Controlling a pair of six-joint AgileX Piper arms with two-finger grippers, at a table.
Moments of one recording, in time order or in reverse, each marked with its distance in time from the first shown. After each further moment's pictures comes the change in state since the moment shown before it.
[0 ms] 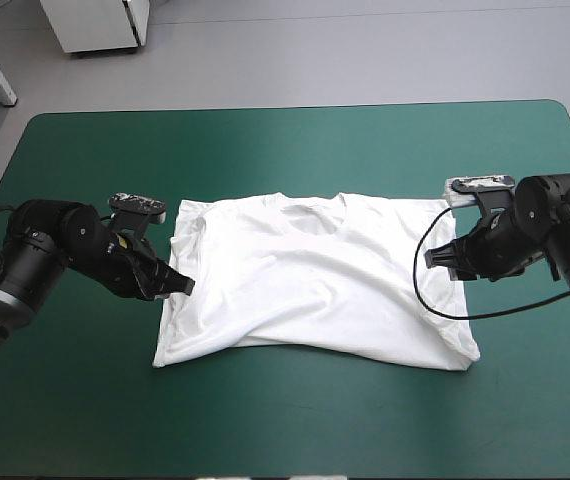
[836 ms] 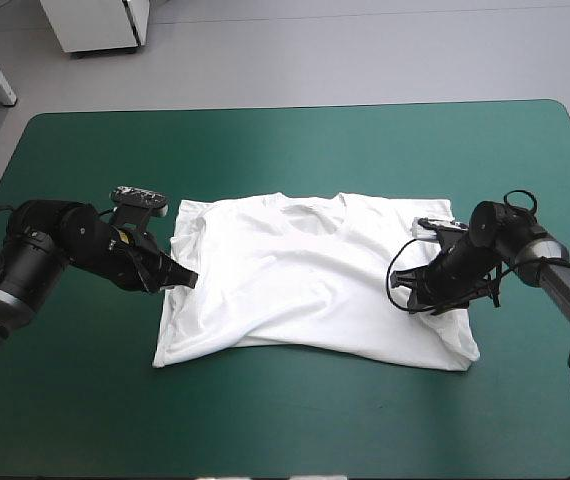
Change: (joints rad) left arm 0.001 0.000 0.000 -0.027 -0.063 0.028; right arm -0.001 0.281 0.188 0.250 -0.215 -0.067
